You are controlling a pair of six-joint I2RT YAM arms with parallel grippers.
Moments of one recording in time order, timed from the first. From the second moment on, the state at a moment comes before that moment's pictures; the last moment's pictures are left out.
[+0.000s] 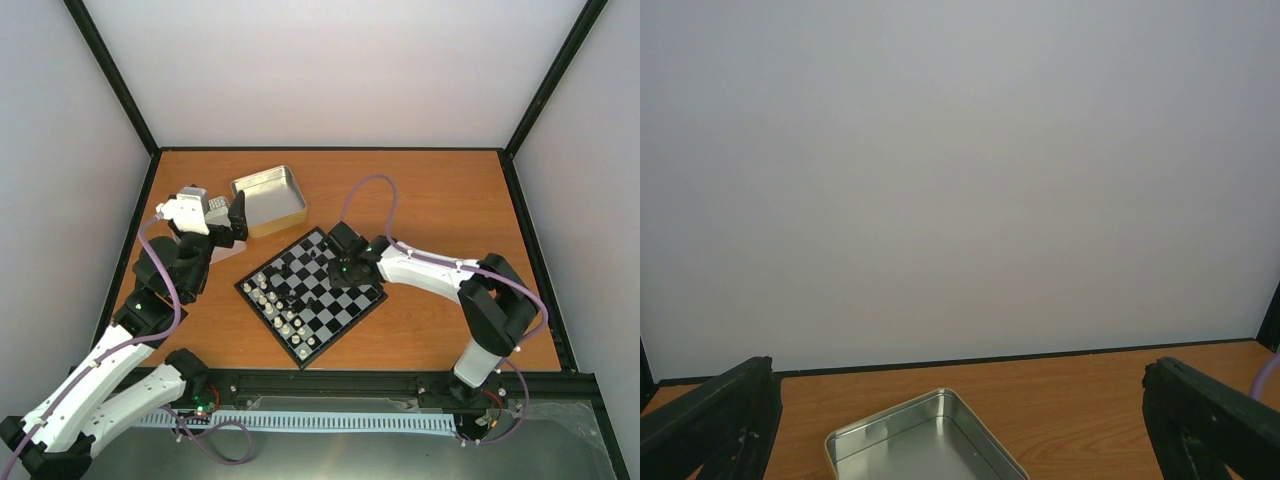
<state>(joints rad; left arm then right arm) -0.63 0.67 0.79 -0.01 -0.44 -0.03 0.83 1.66 1.07 -0.58 0.06 0.68</state>
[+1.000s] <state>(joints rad) -0.63 0.68 0.79 -0.01 -0.44 -0.03 0.83 1.77 1.17 -0.58 0.10 0.63</state>
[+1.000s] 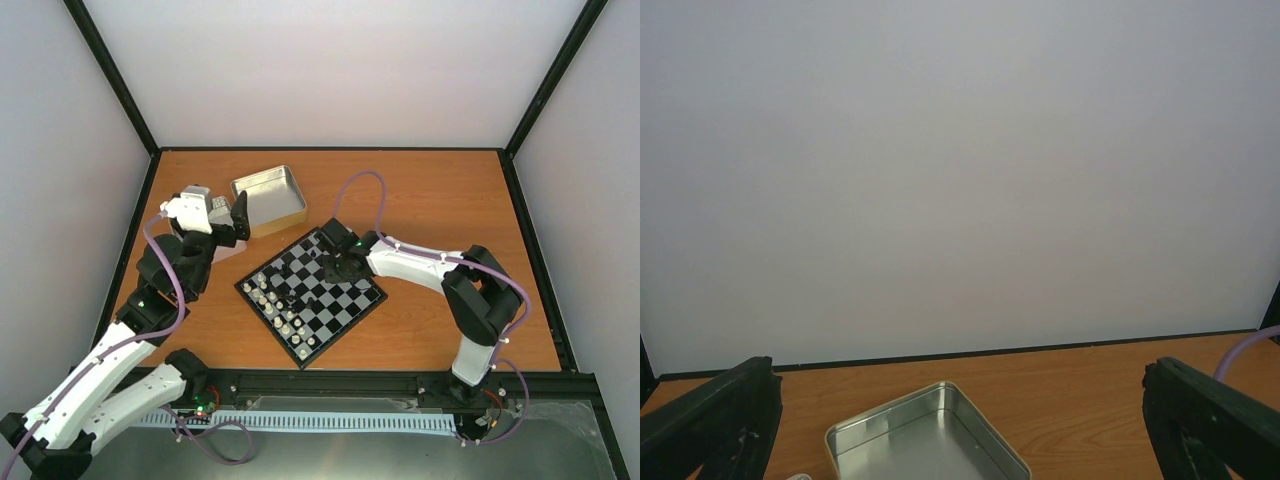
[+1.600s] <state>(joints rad) -0.63 0.92 0.86 -0.25 -0.26 -0.19 0.82 1.50 0.97 -0.51 0.12 0.69</state>
